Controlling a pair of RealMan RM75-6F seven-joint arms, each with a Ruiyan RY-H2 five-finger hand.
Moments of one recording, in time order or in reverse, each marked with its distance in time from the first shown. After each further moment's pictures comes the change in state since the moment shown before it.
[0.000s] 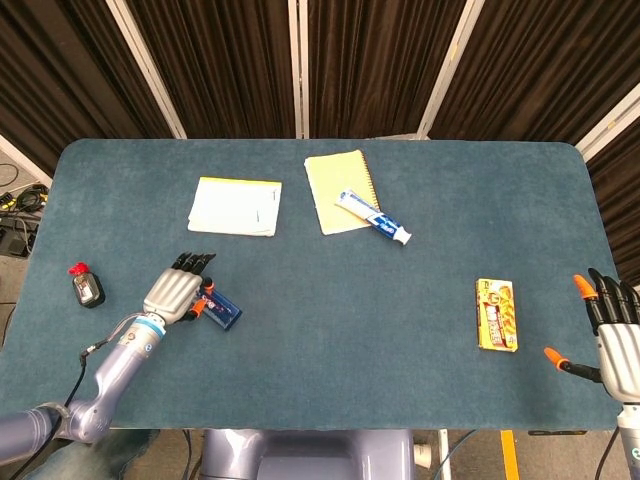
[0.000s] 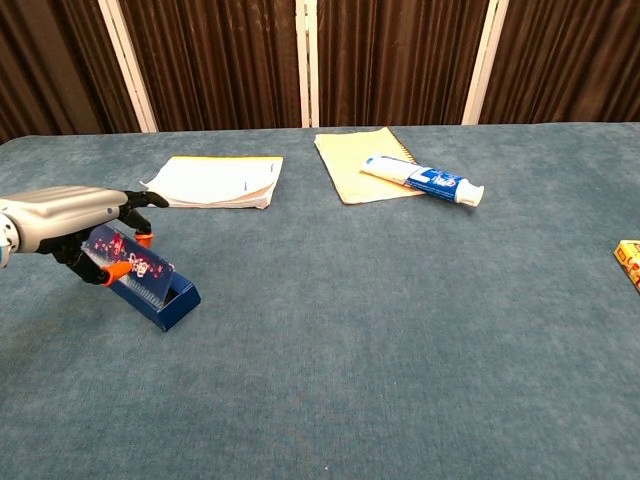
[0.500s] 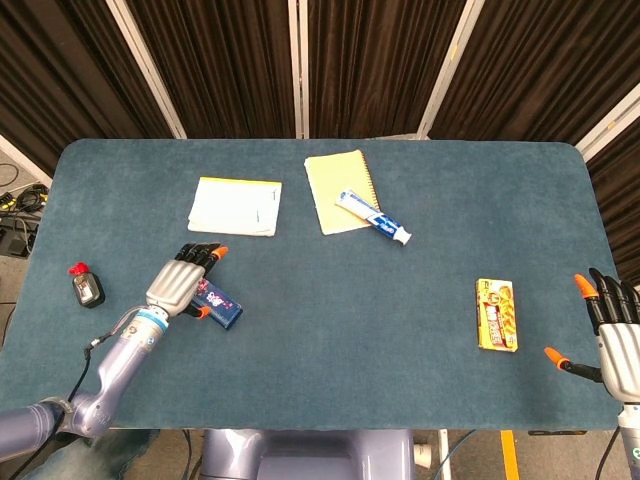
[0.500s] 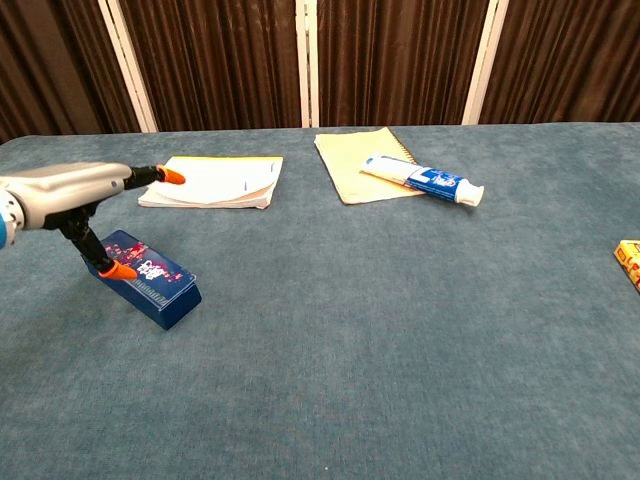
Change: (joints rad) left arm -0.006 0.028 -0.026 -0.024 0.052 0.035 -0.093; right arm 0.000 0.002 0.000 -0.002 -0.001 0.001 0.002
